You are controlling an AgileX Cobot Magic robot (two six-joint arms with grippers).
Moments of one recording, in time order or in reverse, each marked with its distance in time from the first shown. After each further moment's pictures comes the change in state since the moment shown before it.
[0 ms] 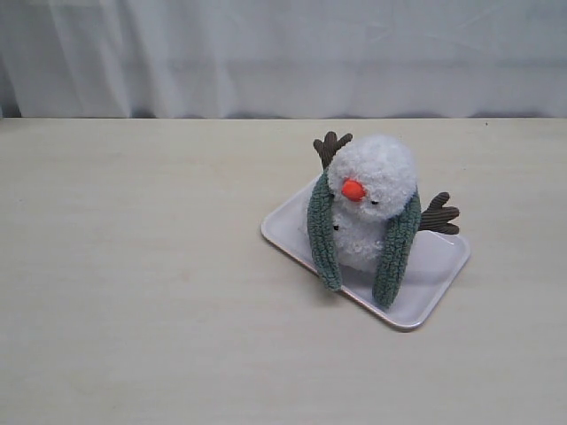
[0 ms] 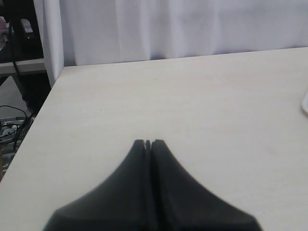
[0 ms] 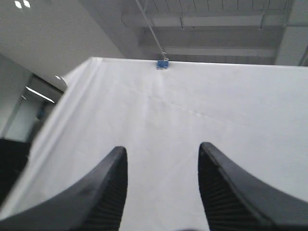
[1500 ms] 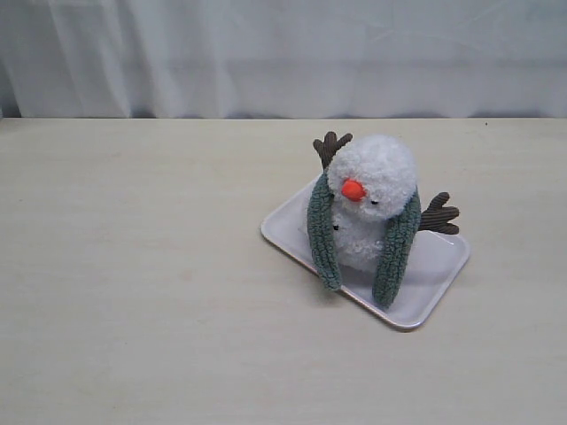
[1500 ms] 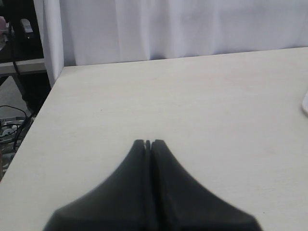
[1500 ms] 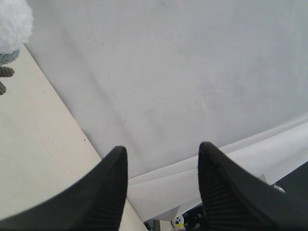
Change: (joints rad) left arm 0.000 0.000 0.000 0.000 0.000 0.000; right arm -0.199 0.000 0.550 -0.925 -0.024 0.000
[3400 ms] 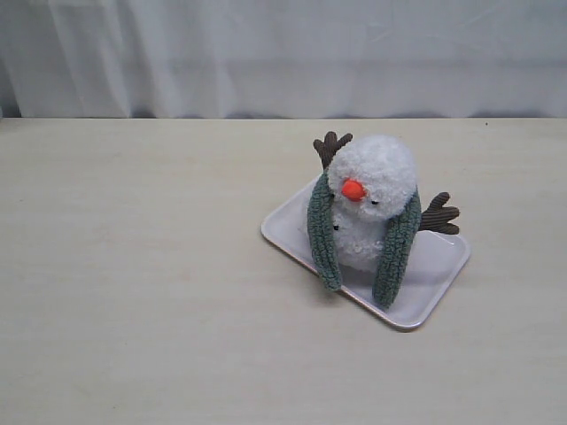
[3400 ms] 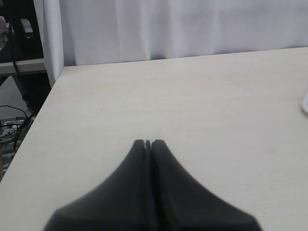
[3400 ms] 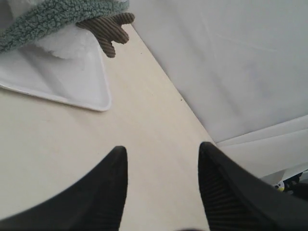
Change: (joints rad) left arm 0.000 0.000 0.000 0.000 0.000 0.000; right arm 0.000 0.002 0.195 0.178 0.106 0.000
